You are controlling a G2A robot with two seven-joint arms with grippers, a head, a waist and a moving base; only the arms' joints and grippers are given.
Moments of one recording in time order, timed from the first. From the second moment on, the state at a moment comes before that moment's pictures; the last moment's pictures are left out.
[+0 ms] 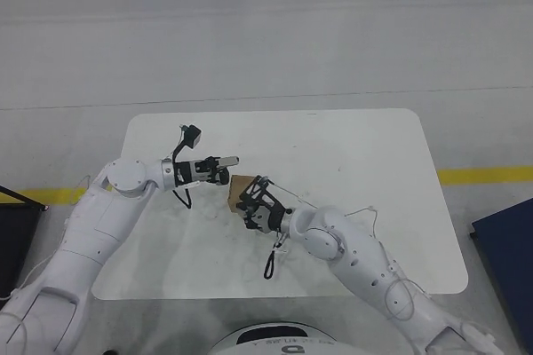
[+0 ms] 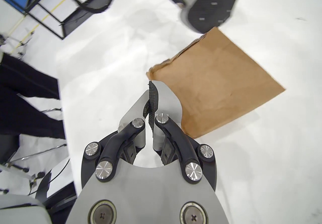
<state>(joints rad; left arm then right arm) 0.91 -1.04 -0.95 -1.09 -0.37 -0.30 -1.06 -1.25 -1.29 0.83 -1.53 -0.95 -0.26 0.49</state>
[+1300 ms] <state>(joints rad) 0.91 -1.06 -0.98 -1.04 -0.34 -0.31 -1.04 -1.27 -1.33 0.89 -1.50 -0.89 0.05 0.31</state>
